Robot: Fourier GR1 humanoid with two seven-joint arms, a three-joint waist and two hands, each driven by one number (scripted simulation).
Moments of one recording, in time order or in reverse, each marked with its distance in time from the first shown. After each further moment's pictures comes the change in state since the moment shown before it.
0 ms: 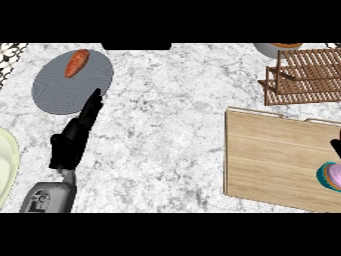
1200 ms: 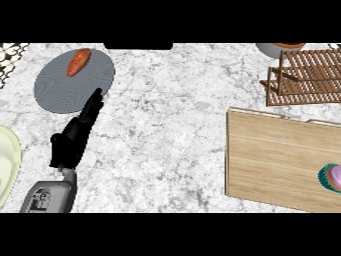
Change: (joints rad) left arm -0.009 -0.004 0.011 0.017 -0.003 -0.015 -0.018; right arm -0.419 -0.305 -0.153 0.561 0.046 -0.124 -0.167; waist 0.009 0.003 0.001
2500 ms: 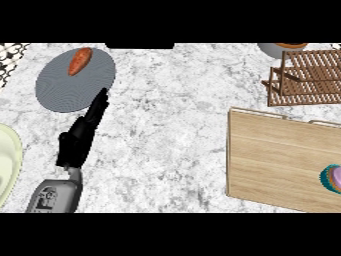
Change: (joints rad) left arm -0.010 -0.023 -0.015 0.006 -0.017 0.007 0.009; right arm -0.240 0.013 -0.099 0.812 -0.119 -0.390 -0.639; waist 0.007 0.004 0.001
